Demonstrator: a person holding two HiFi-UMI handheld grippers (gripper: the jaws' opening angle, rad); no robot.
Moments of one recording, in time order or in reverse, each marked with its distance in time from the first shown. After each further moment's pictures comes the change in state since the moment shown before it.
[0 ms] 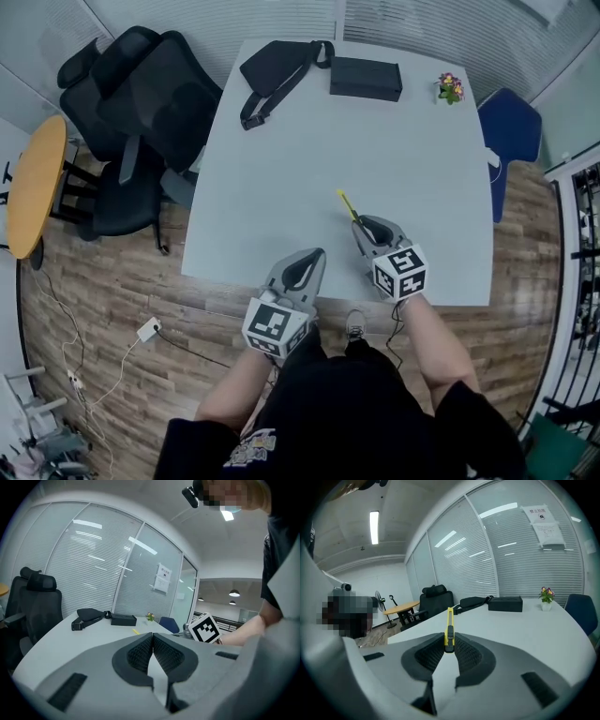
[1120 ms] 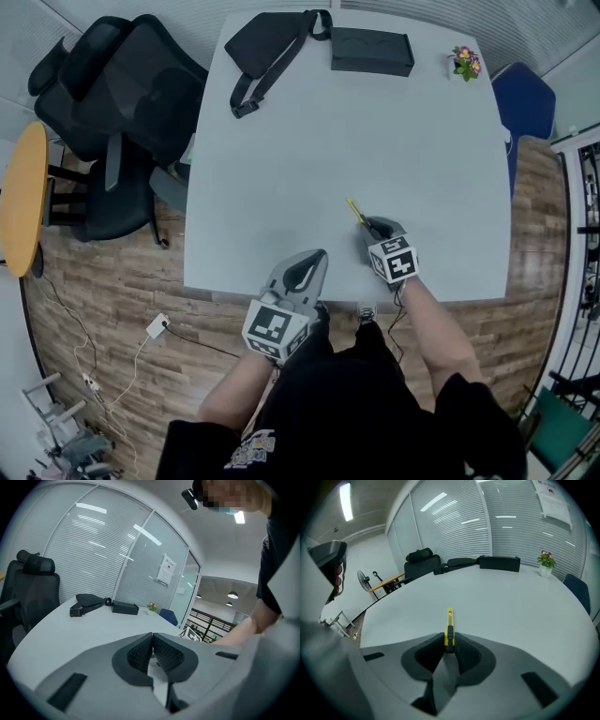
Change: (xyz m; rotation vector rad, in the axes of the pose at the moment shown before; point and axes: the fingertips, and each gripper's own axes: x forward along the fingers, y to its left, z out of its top) left arm 0.019 0.050 -0.038 -0.074 0.112 -0.056; right arm 0.072 -0.044 -0.138 0.051 0.396 -0.115
